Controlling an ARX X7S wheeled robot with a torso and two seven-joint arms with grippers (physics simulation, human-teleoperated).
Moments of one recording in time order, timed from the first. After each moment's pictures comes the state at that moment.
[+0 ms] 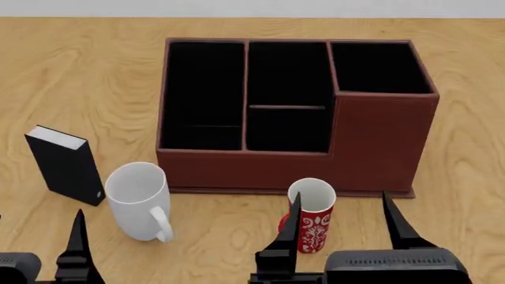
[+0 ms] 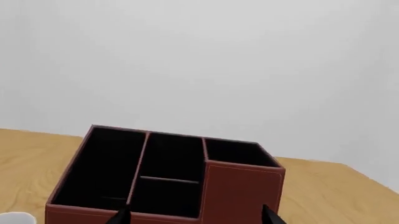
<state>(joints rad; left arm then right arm) -0.05 -0.12 0.02 0.61 -0.15 -0.54 -0.14 0.11 0.11 -0.14 -0.69 -0.02 0.59 0.14</state>
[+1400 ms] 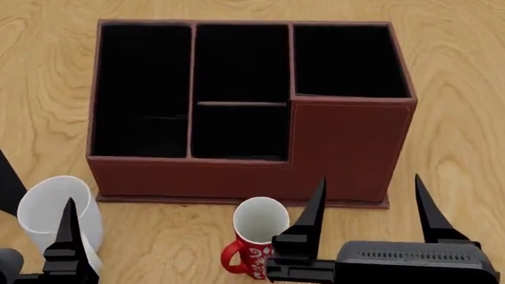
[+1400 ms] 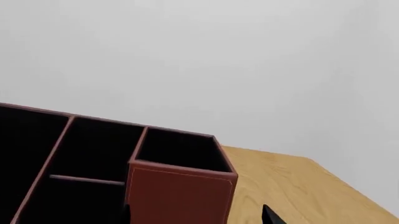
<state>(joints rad) -0.05 -0.17 0.02 0.65 -0.23 -0.51 -0.19 0.16 0.18 -0.18 -0.80 -0.06 0.71 0.25</state>
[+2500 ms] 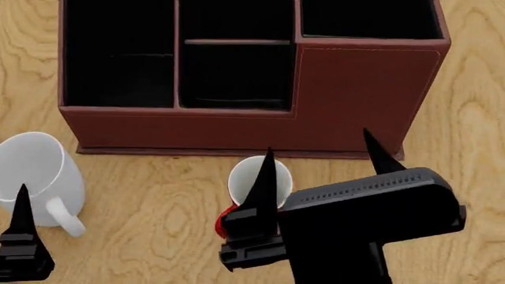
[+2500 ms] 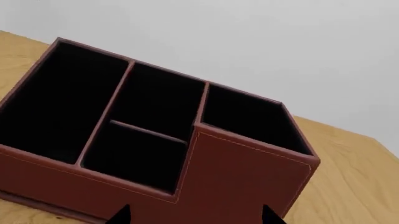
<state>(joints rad) -0.10 -0.29 -0.06 0.76 -0.27 -0.70 -0.25 0.48 0.07 -0.37 -1.03 -0.39 1.32 -0.13</state>
